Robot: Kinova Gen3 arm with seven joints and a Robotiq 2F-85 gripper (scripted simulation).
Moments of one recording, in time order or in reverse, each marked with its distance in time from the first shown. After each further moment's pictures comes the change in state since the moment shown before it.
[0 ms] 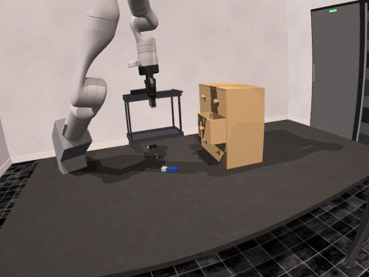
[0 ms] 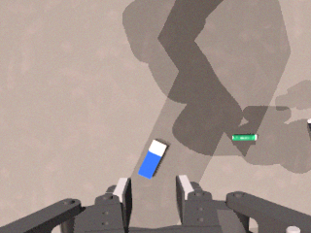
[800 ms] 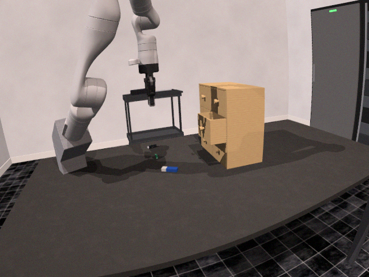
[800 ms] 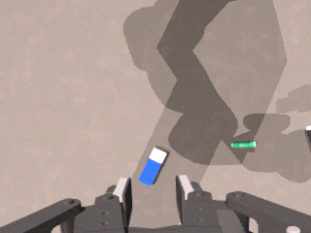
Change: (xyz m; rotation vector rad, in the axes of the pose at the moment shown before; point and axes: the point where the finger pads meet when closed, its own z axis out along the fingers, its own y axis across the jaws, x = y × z) arm 0.004 -0.001 -0.005 -0.002 0.035 0.001
